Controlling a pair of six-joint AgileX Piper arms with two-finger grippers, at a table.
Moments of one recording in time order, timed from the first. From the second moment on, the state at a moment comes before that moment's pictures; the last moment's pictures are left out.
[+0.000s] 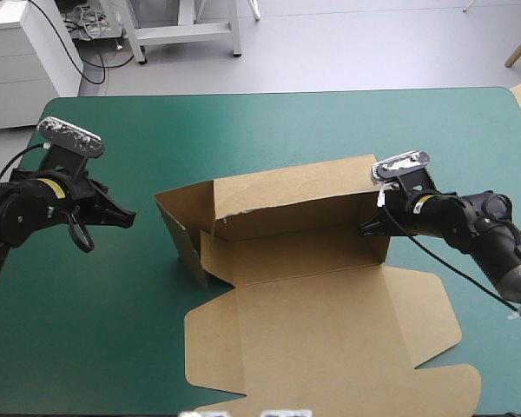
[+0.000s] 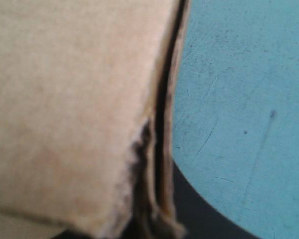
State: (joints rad) left arm -0.23 1.13 -1.31 0.07 1.07 0.20; right arm 0.25 1.27 -1.04 0.09 0.69 -0.20
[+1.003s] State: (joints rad) left arm -0.23 1.08 -1.25 0.08 0.97 0.18; right arm 0.24 1.54 -1.31 0.03 0.86 -0.08
